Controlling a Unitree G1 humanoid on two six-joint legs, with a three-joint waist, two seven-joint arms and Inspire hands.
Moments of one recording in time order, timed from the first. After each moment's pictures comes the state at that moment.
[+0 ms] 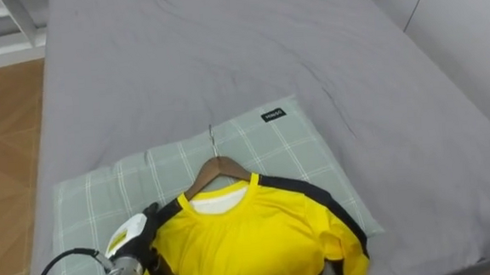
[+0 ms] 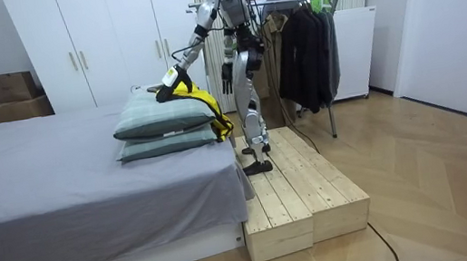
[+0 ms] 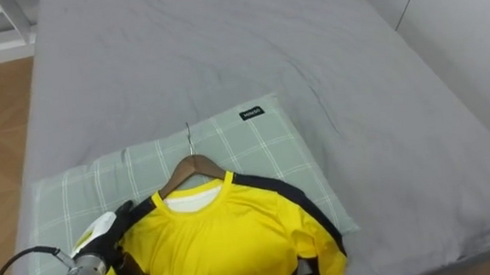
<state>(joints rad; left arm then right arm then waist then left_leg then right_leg) -0.53 0.24 -0.18 1.19 0.51 -0.04 0.21 -0.25 -0.22 0.26 1.36 0.26 0.02 0.12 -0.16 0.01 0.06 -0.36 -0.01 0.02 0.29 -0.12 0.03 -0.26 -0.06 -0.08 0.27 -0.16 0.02</state>
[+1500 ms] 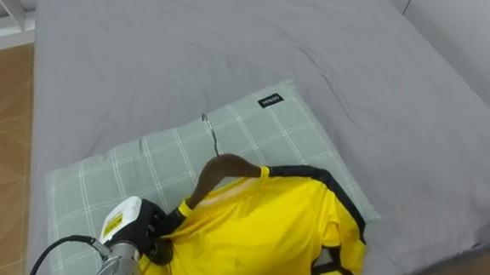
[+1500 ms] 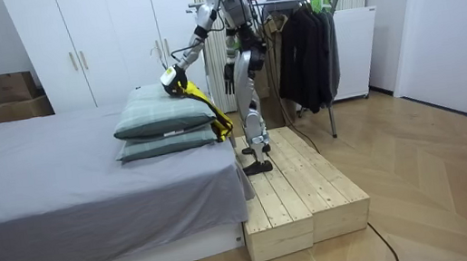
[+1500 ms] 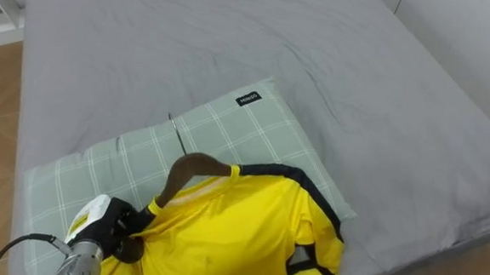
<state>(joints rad) -0.57 0.25 -0.20 1.21 0.51 -0.07 0.26 -0.26 -0.22 0.27 1.36 0.28 0.01 0.11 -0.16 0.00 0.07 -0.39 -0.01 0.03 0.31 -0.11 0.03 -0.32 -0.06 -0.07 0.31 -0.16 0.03</state>
